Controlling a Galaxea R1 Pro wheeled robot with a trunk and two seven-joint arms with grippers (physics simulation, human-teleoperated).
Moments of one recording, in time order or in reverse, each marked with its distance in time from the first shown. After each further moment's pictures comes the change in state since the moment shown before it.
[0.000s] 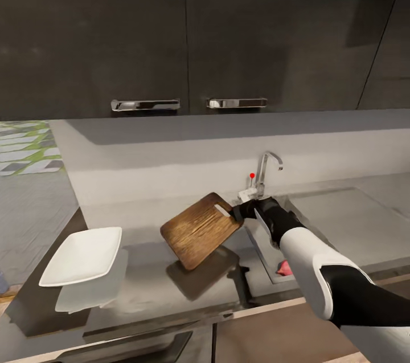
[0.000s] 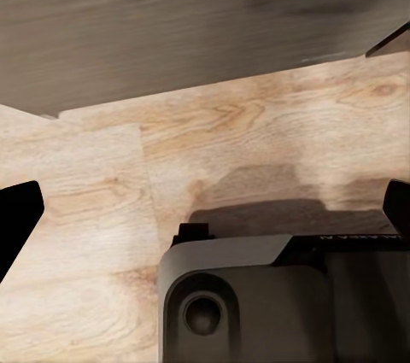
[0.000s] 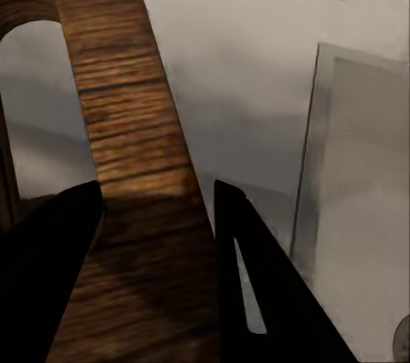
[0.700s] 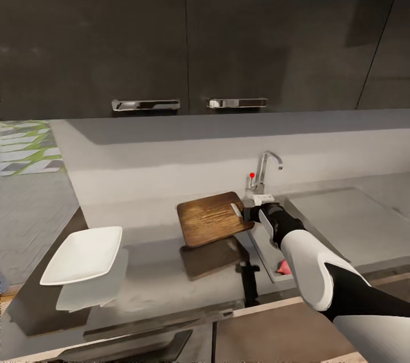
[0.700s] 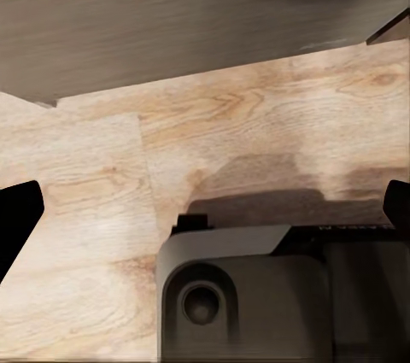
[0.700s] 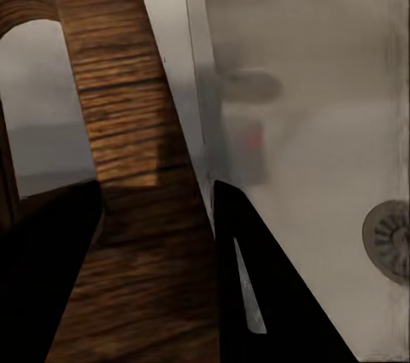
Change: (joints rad) left arm 0.000 -0.002 0.000 0.018 0.001 0.000 0.000; right arm 0.000 0.014 -0.321 0.050 0.007 0.019 -0.275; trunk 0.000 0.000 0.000
